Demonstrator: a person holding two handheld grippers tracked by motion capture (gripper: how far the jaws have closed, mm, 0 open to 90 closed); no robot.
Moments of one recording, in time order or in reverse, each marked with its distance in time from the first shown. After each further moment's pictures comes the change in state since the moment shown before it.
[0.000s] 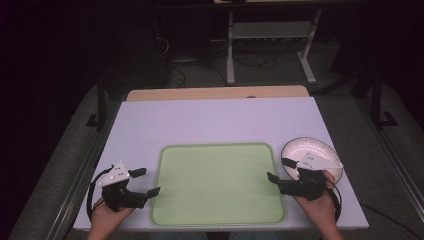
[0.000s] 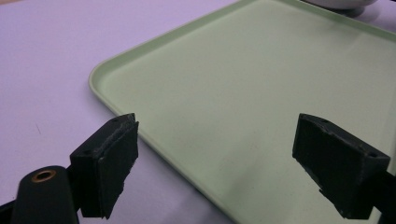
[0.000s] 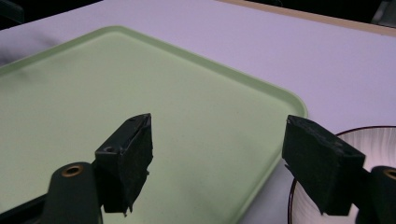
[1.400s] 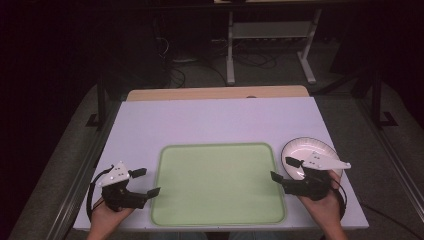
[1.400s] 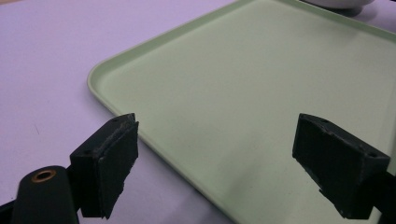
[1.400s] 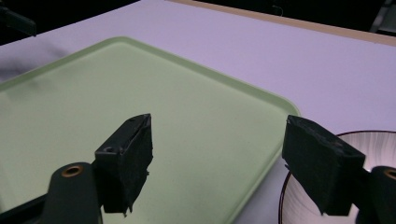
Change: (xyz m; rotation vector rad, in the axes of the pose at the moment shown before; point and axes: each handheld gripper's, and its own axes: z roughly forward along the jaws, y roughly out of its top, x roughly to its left) left arm 0.000 0.000 -0.001 -0.001 -0.004 0.002; right arm -0.003 0.004 -0.012 -0.026 0.013 0.010
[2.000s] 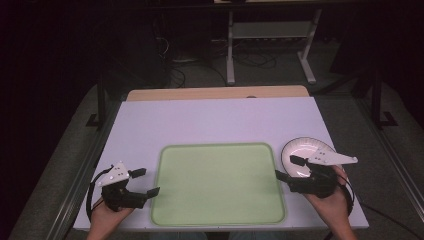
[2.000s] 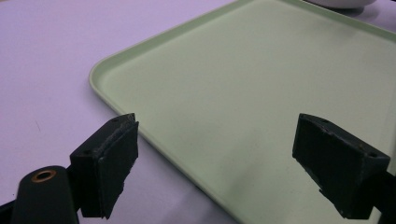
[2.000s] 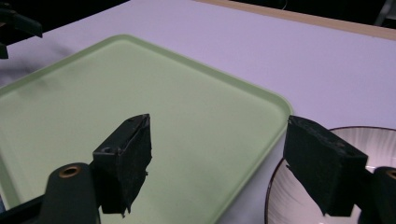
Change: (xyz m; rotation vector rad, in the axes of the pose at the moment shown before) left arm 0.002 -0.001 0.000 0.001 0.001 -0.009; right arm -0.008 0.011 -0.012 0.040 0.018 0.019
